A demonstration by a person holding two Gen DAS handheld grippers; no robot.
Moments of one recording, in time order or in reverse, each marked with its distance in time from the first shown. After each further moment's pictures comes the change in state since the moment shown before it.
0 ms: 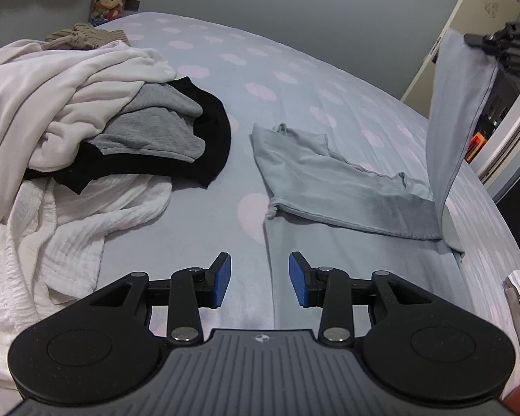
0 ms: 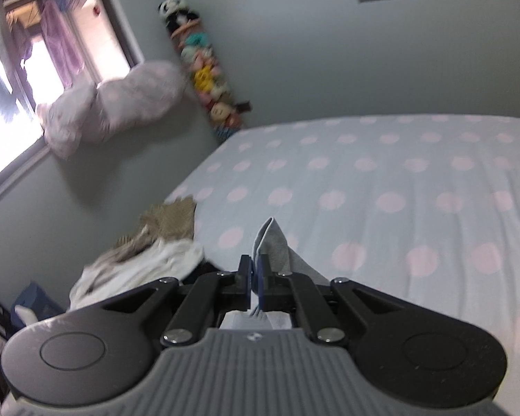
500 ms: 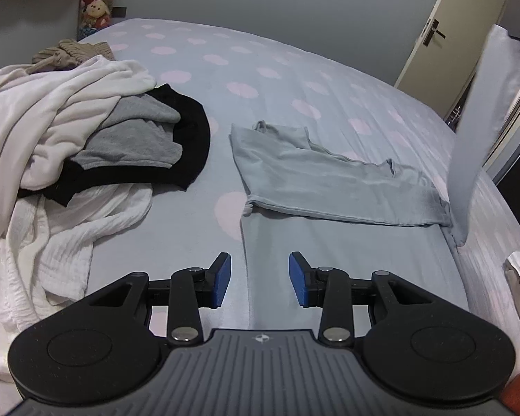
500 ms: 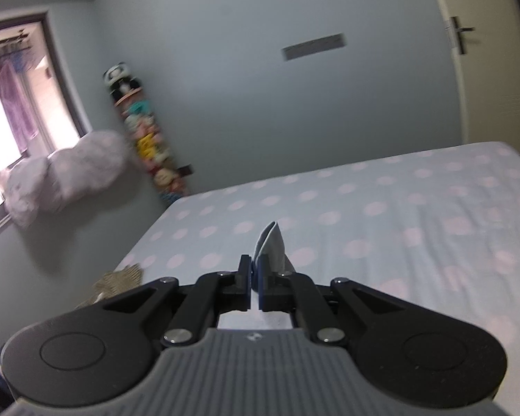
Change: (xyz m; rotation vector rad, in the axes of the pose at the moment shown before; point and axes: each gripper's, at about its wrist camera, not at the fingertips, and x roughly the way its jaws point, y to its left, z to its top) left arm -0.012 -0.033 0.000 0.073 0.019 0.016; right arm -0.119 -0.072 0.034 0.105 -0.215 -0.164
